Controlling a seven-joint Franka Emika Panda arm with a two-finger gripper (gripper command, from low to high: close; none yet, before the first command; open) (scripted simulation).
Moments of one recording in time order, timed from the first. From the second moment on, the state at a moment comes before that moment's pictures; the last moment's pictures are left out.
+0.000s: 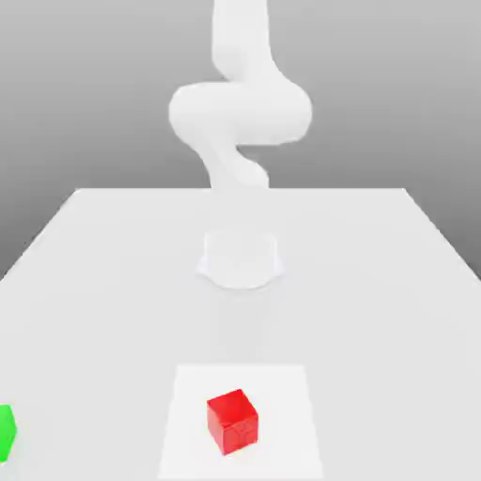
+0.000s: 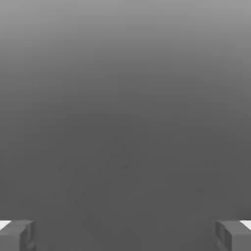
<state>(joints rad) 0.03 -0.71 -0.03 -2.33 0.01 2.34 0.74</state>
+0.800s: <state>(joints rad) 0.13 0.16 -0.14 -2.60 0.07 2.77 0.25</state>
